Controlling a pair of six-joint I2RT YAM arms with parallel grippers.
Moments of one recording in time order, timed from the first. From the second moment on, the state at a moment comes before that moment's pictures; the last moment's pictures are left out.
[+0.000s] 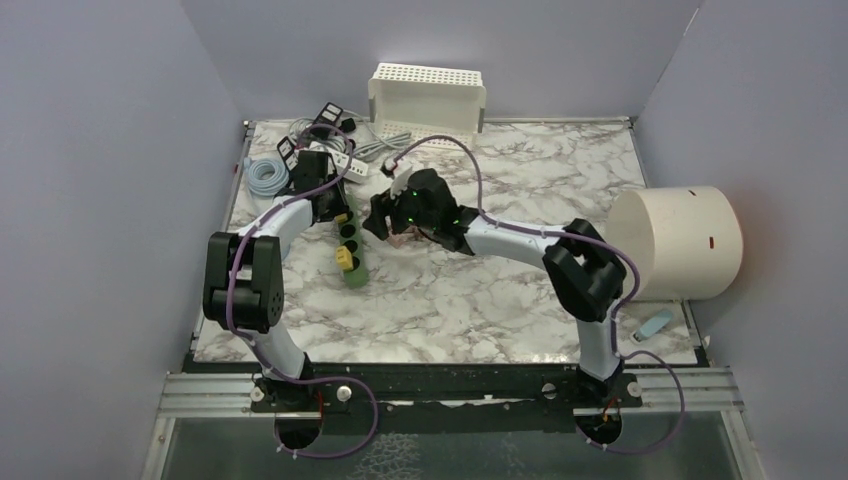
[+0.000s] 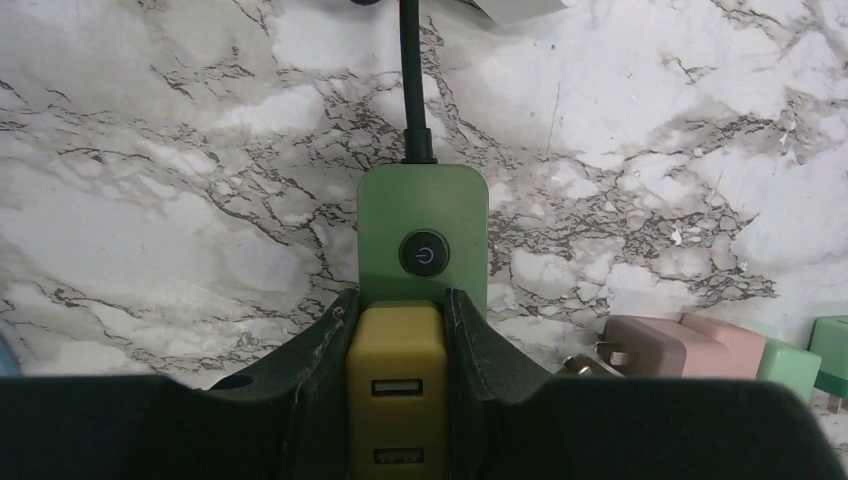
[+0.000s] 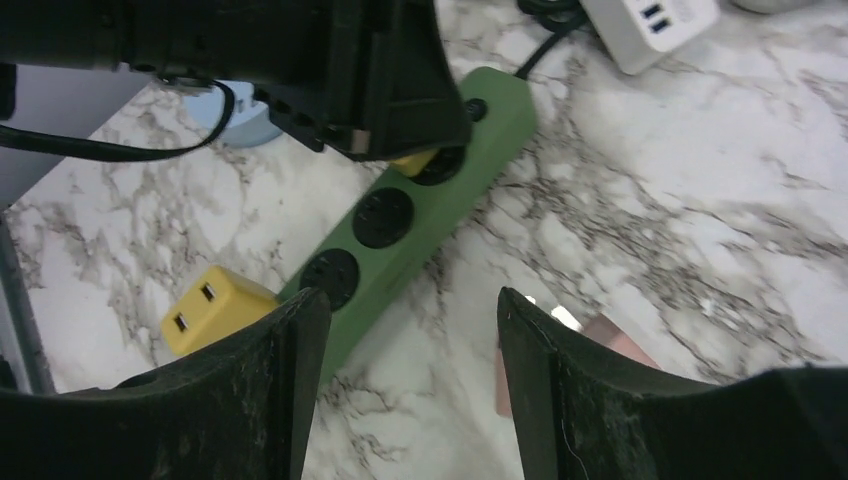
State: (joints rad) left arm -0.10 1.70 1.10 -0.22 0.03 -0.41; right arm 0.83 1.94 1.34 0.27 -0.14 0.21
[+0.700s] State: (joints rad) left arm -0.08 1.77 1.12 -0.23 0.04 -0.40; right arm 0.94 2.31 1.65 0.20 -0.32 0.23
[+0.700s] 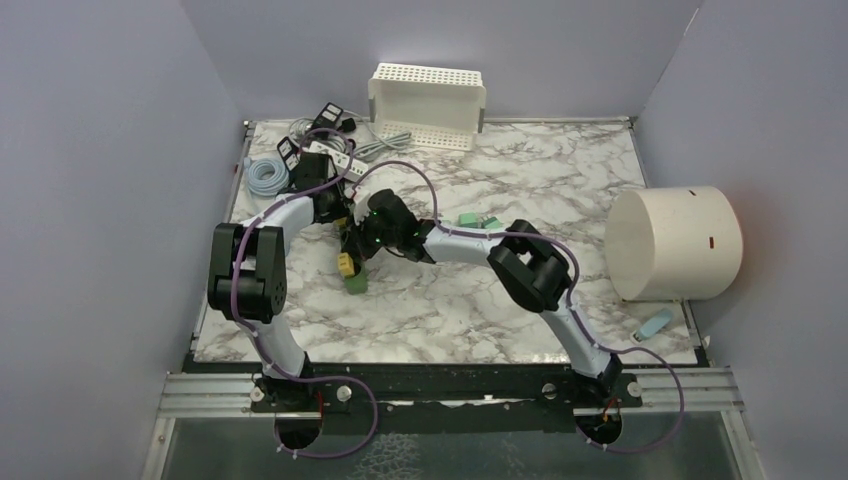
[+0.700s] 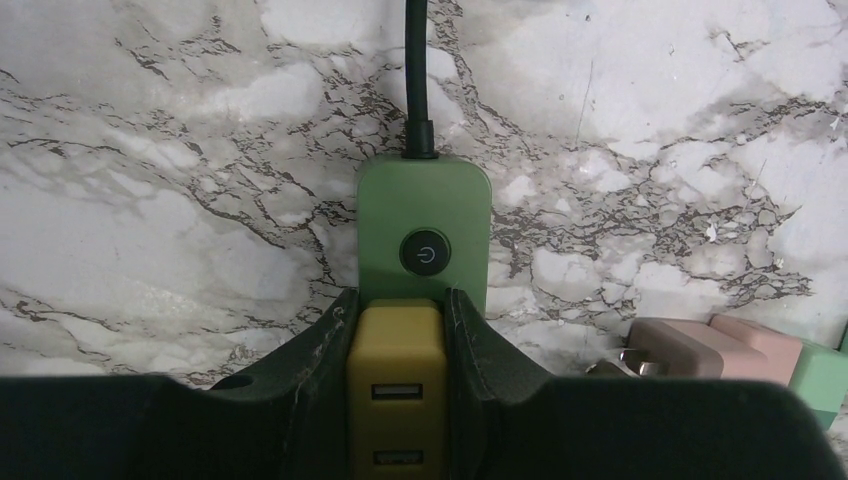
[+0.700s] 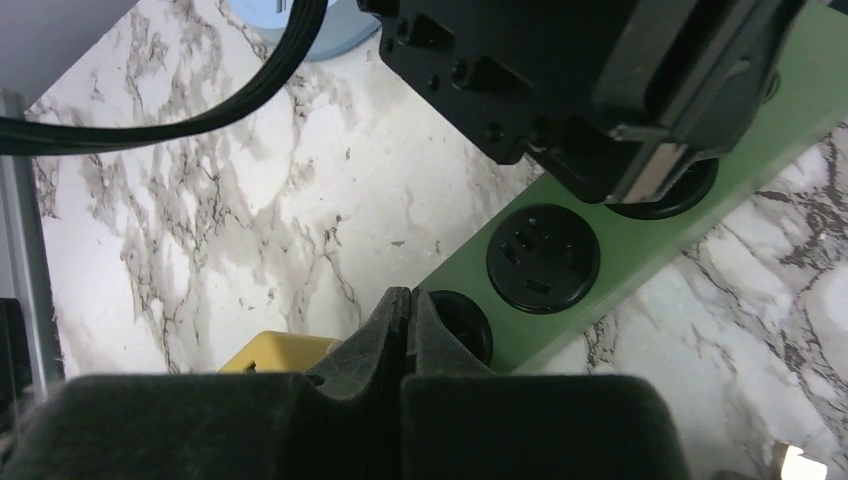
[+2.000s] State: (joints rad) left arm 0.01 1.75 1.33 -0.44 0.09 -0.29; right arm 0.82 2.58 1.98 0.24 -0.70 0.64
